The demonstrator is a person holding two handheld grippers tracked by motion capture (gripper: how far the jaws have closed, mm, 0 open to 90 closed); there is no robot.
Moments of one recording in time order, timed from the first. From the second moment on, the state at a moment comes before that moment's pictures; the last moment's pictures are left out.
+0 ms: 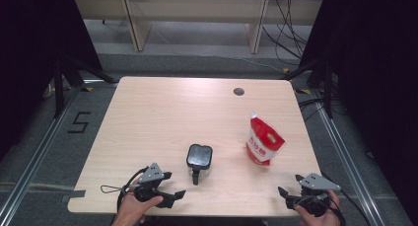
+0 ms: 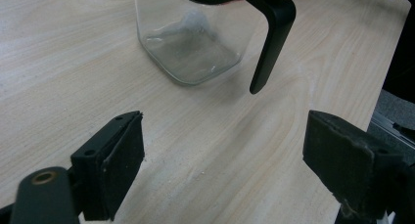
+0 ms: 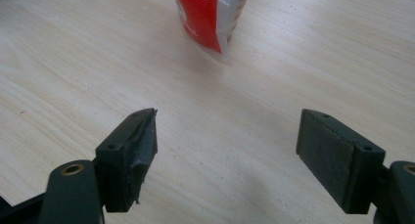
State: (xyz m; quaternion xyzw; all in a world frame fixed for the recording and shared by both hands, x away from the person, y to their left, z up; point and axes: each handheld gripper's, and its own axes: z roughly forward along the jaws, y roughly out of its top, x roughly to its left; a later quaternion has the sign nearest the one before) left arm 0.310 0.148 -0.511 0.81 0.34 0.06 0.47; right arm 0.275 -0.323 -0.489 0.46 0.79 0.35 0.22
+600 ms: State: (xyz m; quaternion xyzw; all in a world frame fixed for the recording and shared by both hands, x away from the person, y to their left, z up) left arm 0.301 0.130 -0.502 0.80 0.35 0.08 0.48; right arm 0.278 -0.326 -0.489 0.44 0.79 0.35 0.24
